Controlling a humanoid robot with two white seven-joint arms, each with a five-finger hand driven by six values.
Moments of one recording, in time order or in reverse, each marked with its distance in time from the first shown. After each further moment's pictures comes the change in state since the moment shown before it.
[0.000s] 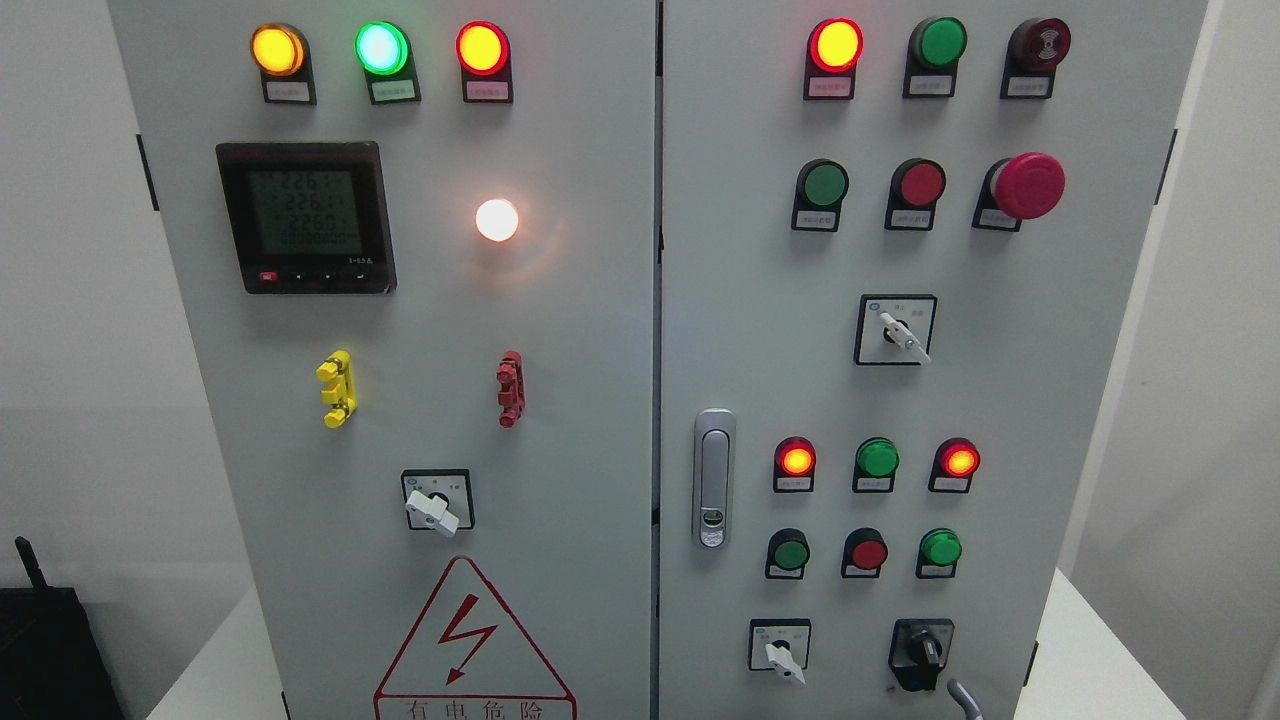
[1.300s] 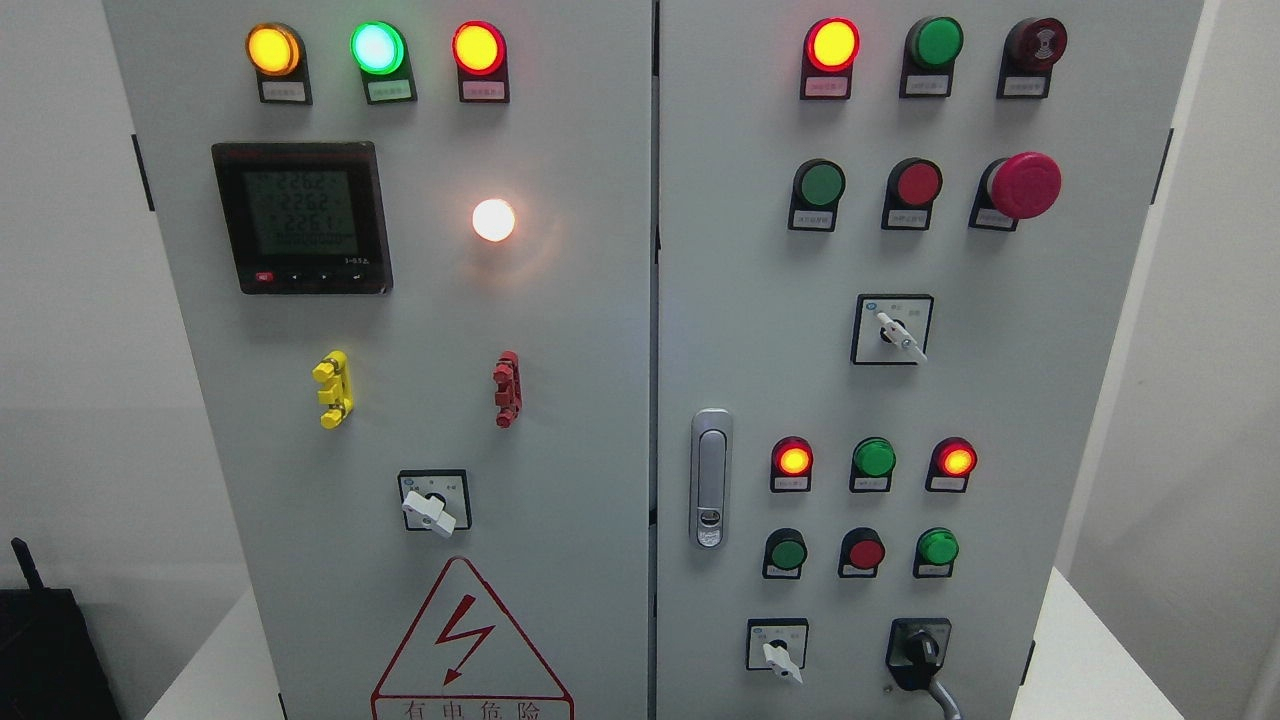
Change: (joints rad) left arm 0.000 0.000 0.000 0.000 0.000 0.000 0.000; right arm -0.008 0.004 0.038 -0.001 0.021 0.006 -0.005
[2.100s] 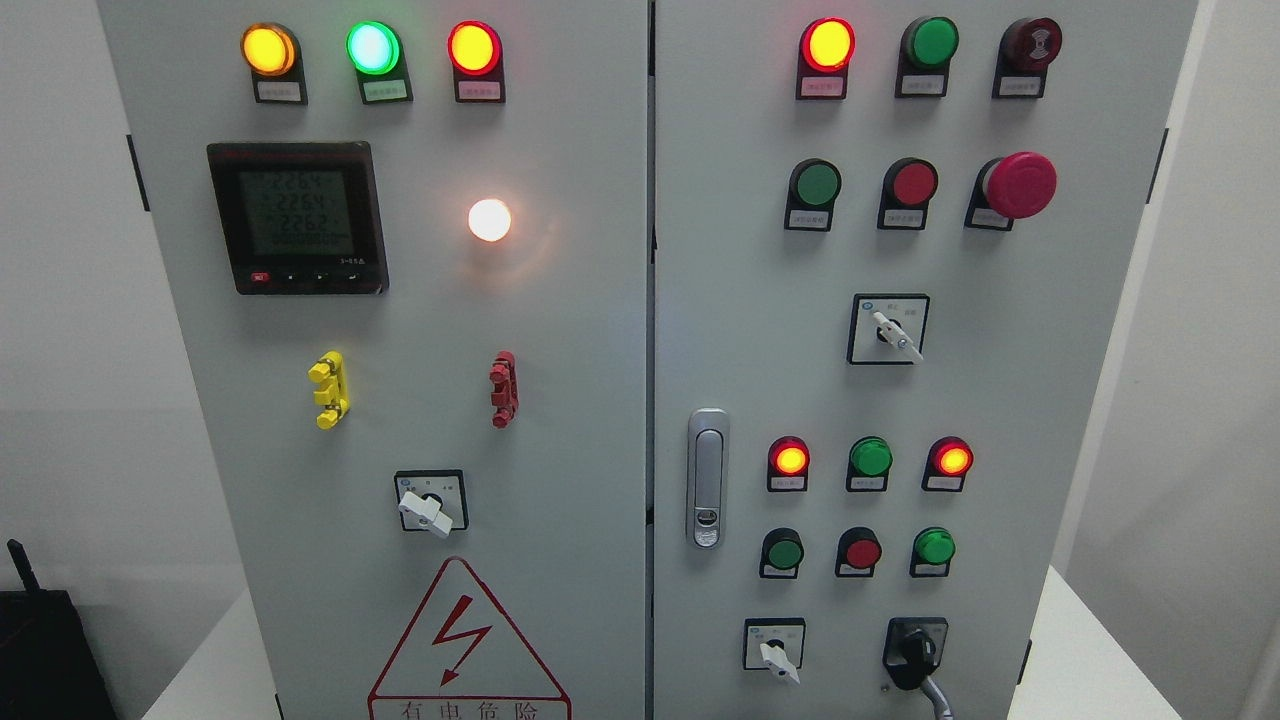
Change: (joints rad) left arm 0.000 0.000 0.000 0.000 0.000 0.000 0.000; right arm -0.003 0.002 0.023 0.000 0.000 0.006 -0.009
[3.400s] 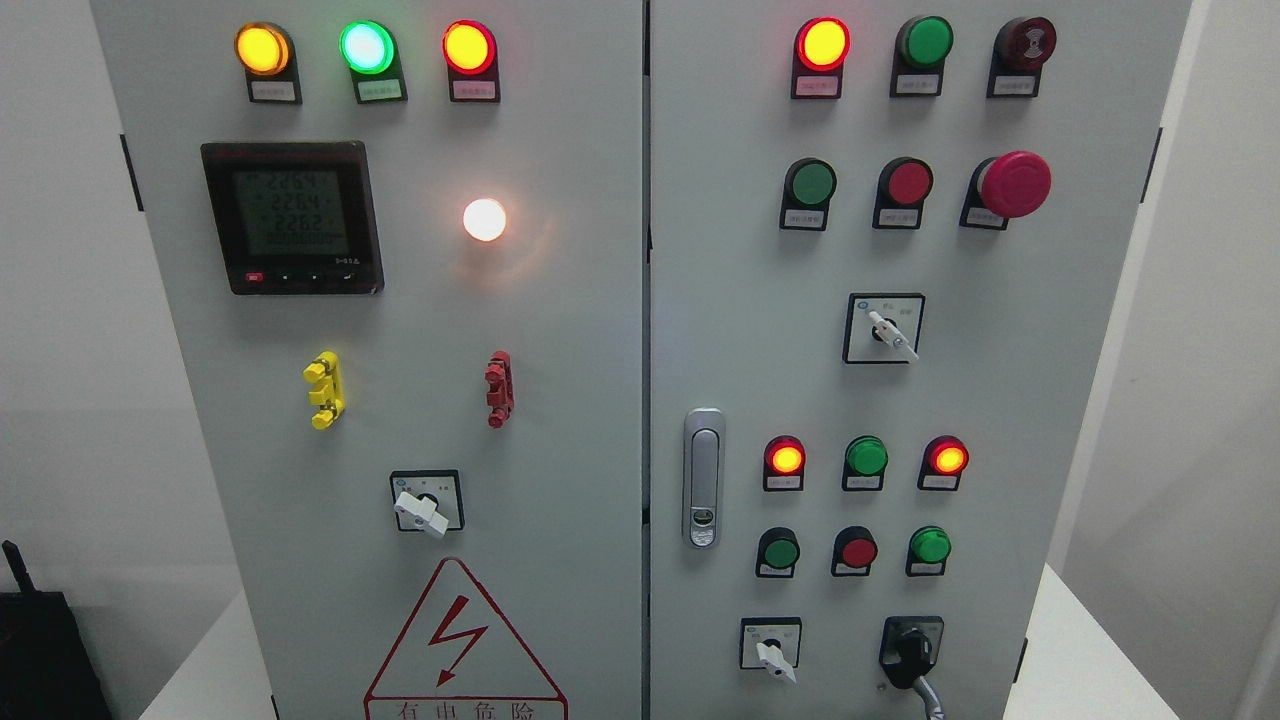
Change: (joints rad) left arm 0.000 0.000 0.000 0.000 0.000 0.000 0.000; right arm -0.006 0.000 0.019 0.000 0.000 0.007 -0.008
